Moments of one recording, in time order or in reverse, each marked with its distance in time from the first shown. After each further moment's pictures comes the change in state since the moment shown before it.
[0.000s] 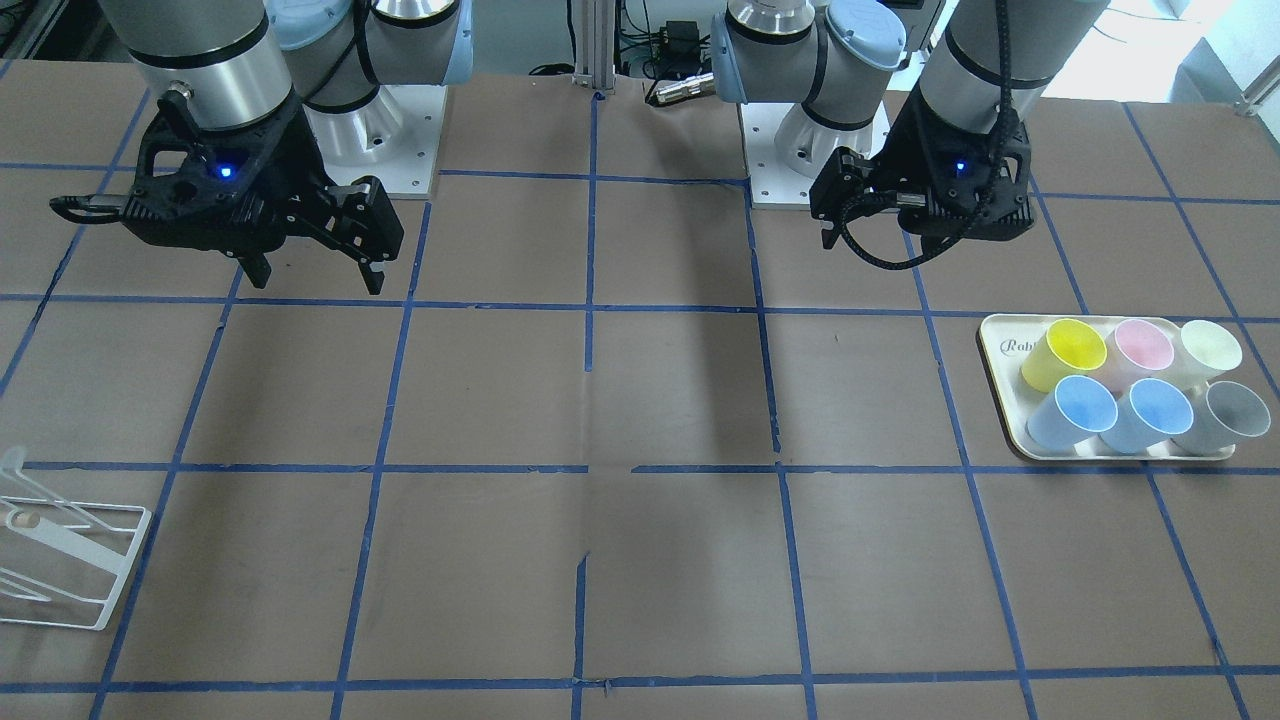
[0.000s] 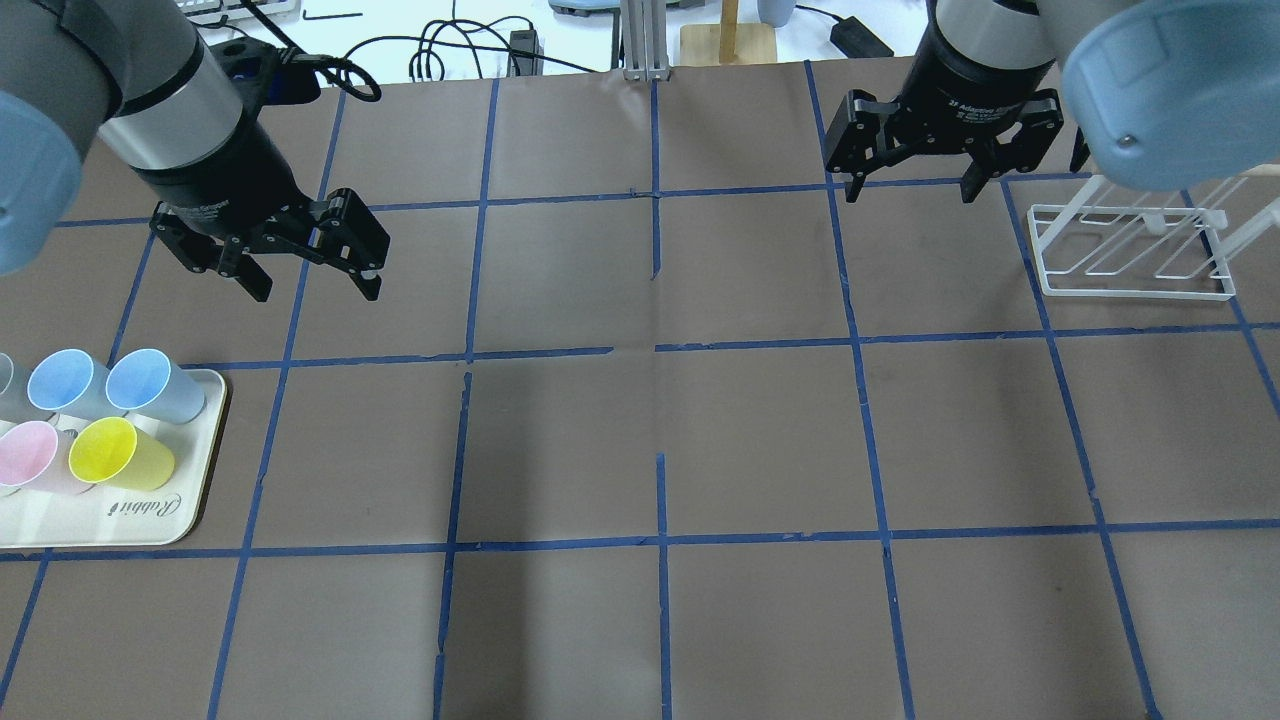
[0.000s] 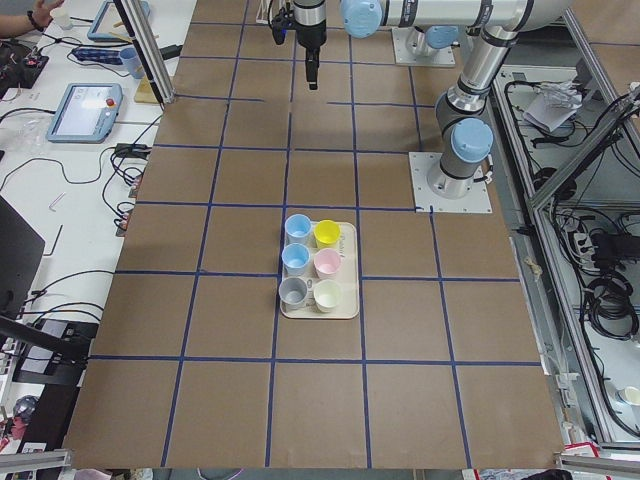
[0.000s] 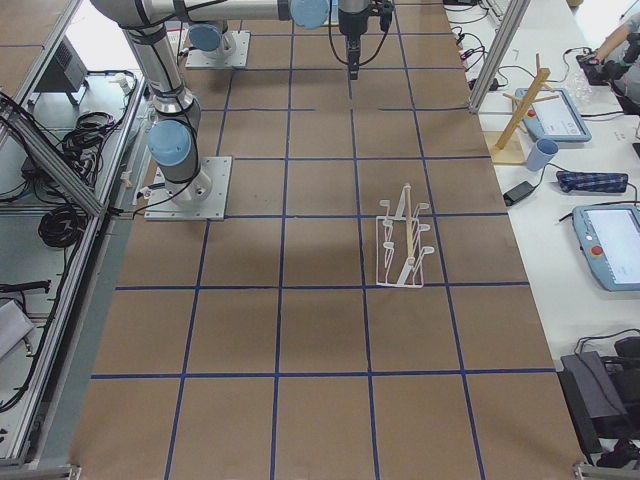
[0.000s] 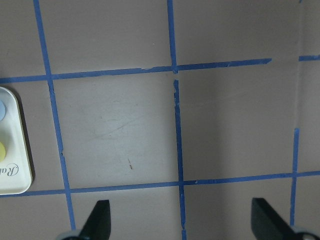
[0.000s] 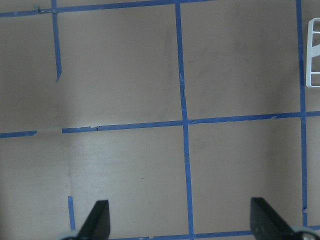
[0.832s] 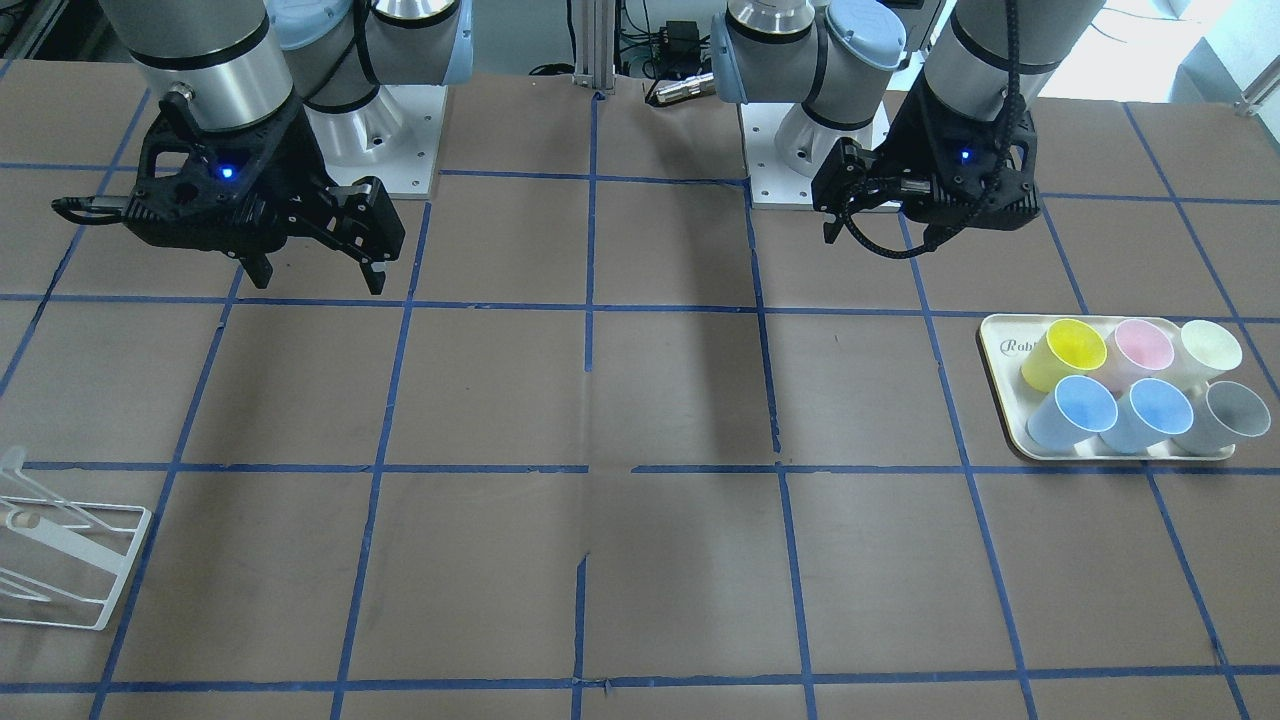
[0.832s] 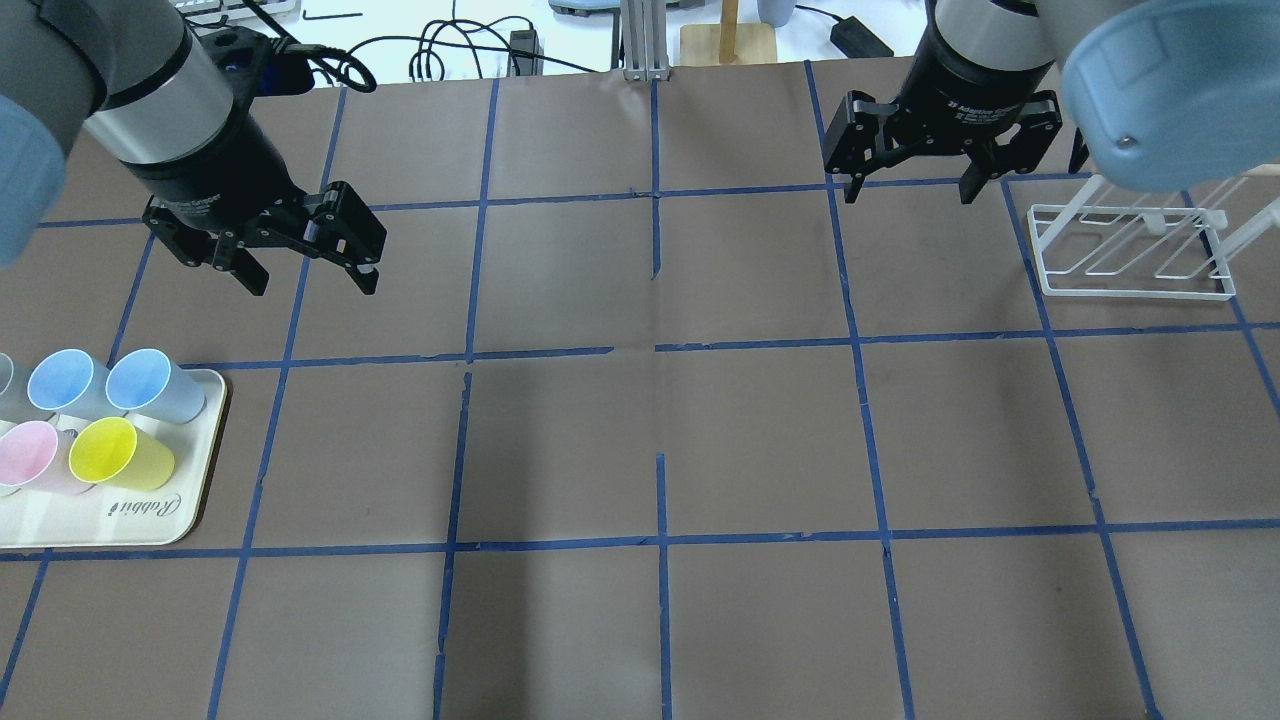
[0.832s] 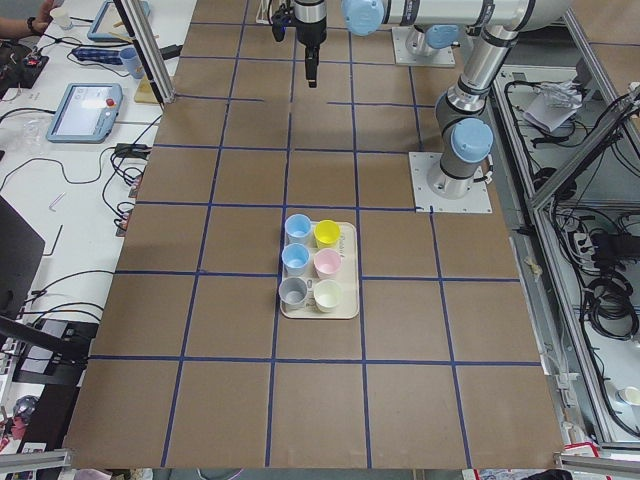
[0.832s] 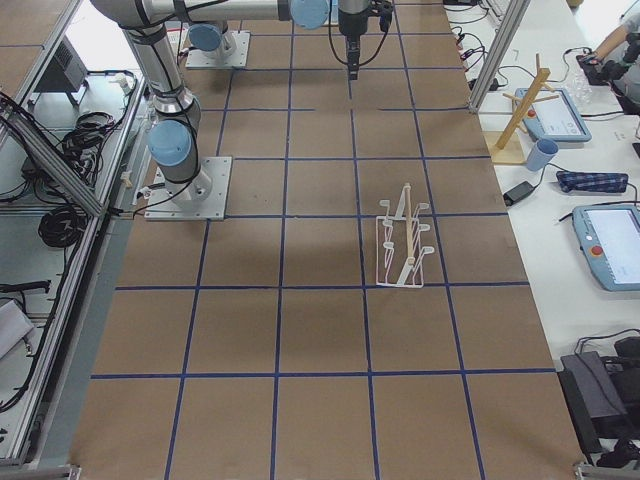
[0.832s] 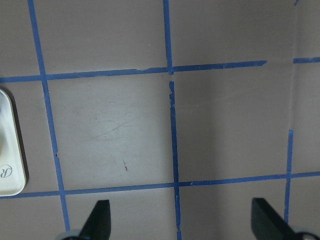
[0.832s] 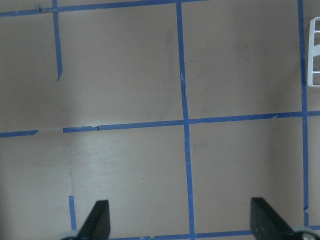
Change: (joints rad) left arm 0.003 0.015 0.005 0.001 0.002 0.011; right arm 0.000 0.000 0.001 0.000 0.004 0.000
